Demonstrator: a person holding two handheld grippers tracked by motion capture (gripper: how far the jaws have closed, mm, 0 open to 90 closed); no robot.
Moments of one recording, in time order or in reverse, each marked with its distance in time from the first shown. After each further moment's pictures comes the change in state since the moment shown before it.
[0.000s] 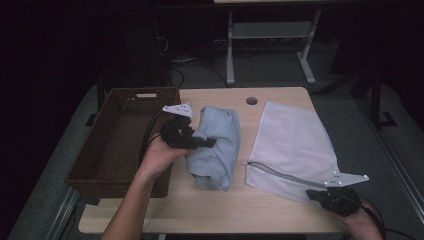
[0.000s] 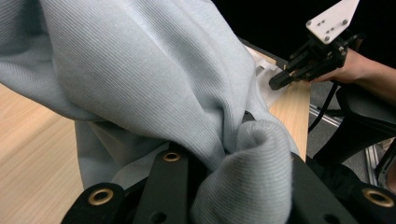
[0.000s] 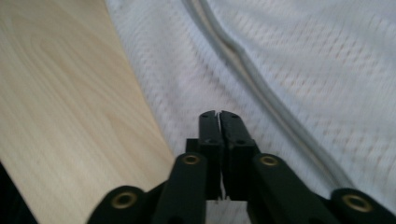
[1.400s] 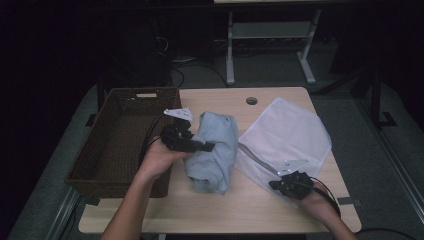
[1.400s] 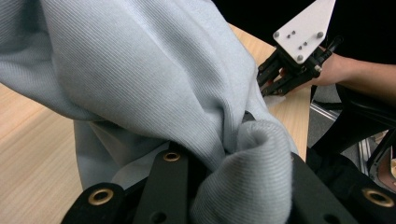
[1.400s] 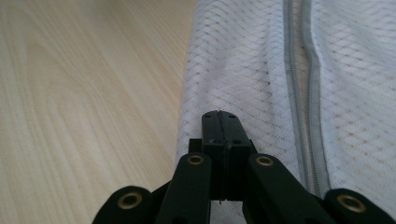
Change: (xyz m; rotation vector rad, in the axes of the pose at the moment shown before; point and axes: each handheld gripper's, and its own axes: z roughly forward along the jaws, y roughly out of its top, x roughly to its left) left arm 0.007 -0.012 0.006 0.033 -0.017 -0.022; right arm 0.039 0.069 0.076 0.073 0.097 -0.193
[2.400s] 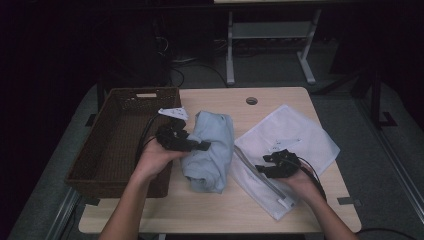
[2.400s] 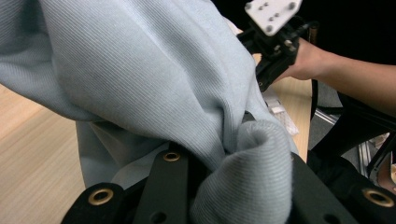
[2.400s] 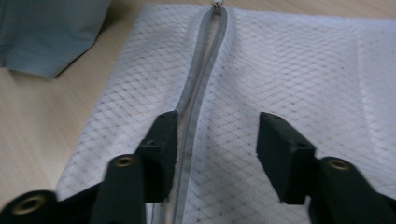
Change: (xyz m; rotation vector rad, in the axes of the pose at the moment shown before) left arm 0.005 -0.005 -0.008 -0.012 0.009 -0.019; right arm -0.028 0.047 0.021 -0.100 -0.046 0.086
